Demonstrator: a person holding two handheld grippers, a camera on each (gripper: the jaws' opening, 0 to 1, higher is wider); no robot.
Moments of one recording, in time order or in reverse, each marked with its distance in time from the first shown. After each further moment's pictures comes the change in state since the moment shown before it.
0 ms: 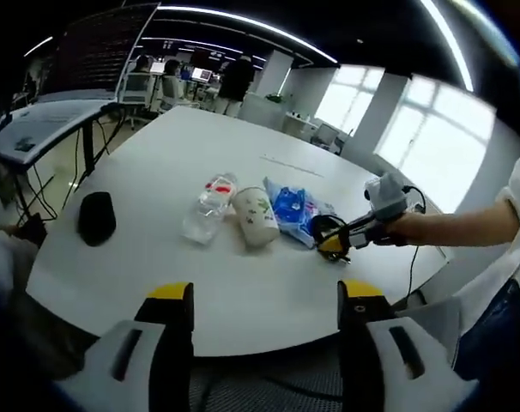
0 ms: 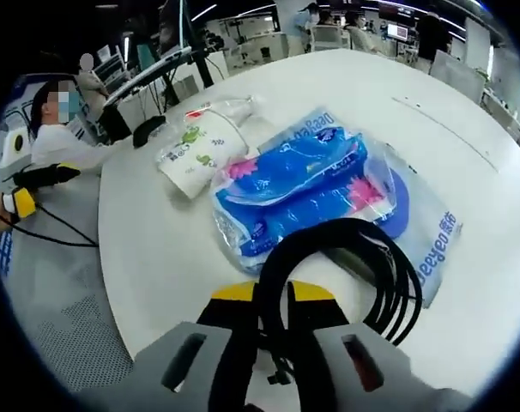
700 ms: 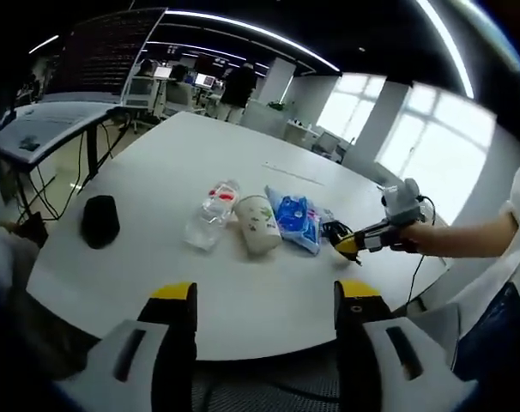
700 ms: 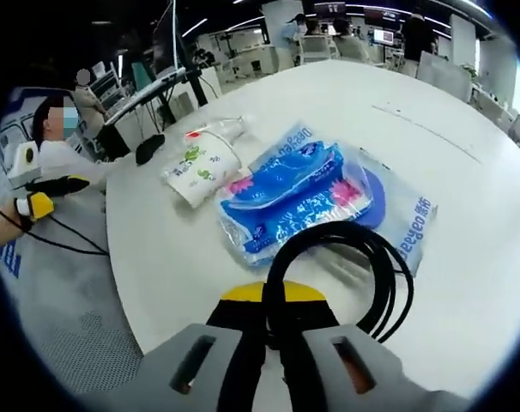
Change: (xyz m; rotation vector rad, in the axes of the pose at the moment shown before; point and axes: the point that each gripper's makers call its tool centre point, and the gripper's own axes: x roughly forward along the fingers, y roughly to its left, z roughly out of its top) left arm -0.003 0.003 0.006 -0.015 -0.039 0.005; right arm -0.043 -0.007 0.001 0.037 -0.086 -0.009
